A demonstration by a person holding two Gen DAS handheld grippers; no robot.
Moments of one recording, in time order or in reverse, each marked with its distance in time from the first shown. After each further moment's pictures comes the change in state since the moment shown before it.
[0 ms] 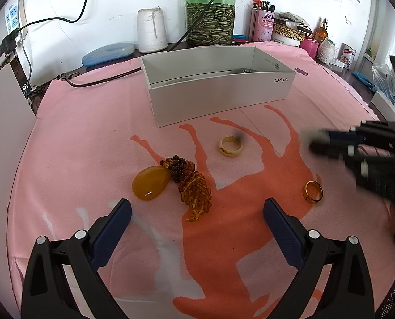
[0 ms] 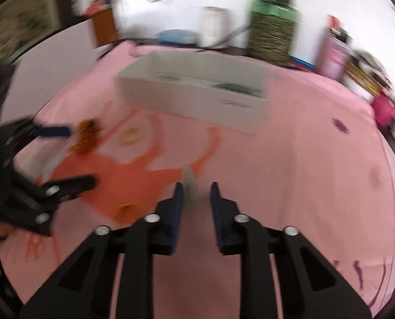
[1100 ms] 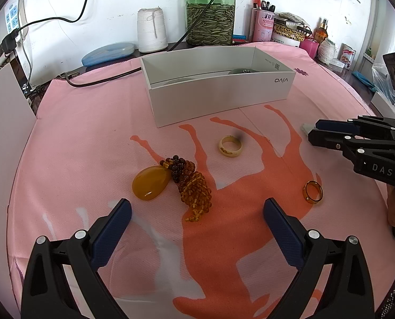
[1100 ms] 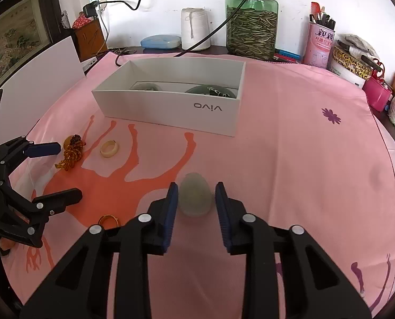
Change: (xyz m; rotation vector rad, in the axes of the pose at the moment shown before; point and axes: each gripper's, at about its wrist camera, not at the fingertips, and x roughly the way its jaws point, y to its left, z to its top) left arm 0.000 0.000 0.001 -0.001 -0.001 -0.002; right arm 0.005 -0.017 0.000 0.041 -0.011 0.021
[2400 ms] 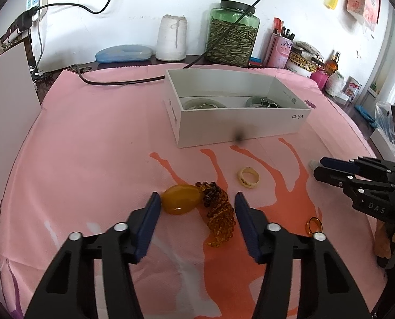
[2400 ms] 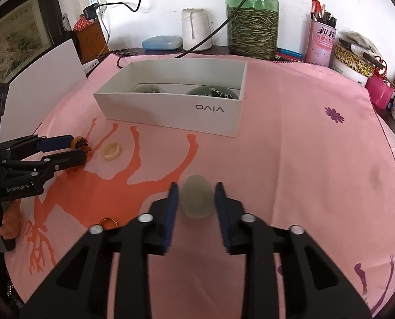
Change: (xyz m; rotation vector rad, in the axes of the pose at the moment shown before) left arm -0.003 0.030 0.014 -0.136 -0.070 -0.061; right arm 0.001 -0.002 0.001 0.020 -0.003 0.021
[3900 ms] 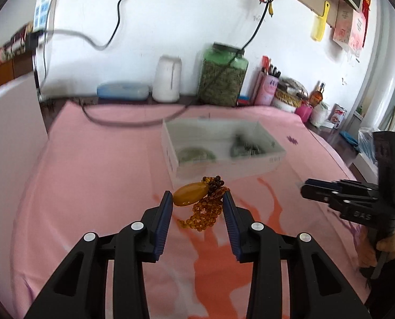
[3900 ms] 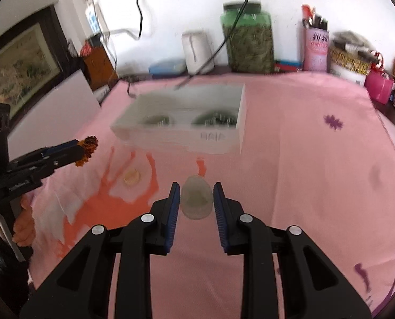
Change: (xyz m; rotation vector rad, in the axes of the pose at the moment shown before) left arm -0.047 -0.009 0.028 -0.001 -0.174 -0.032; right arm -0.032 -0.010 0.013 0.087 -0.109 0.103
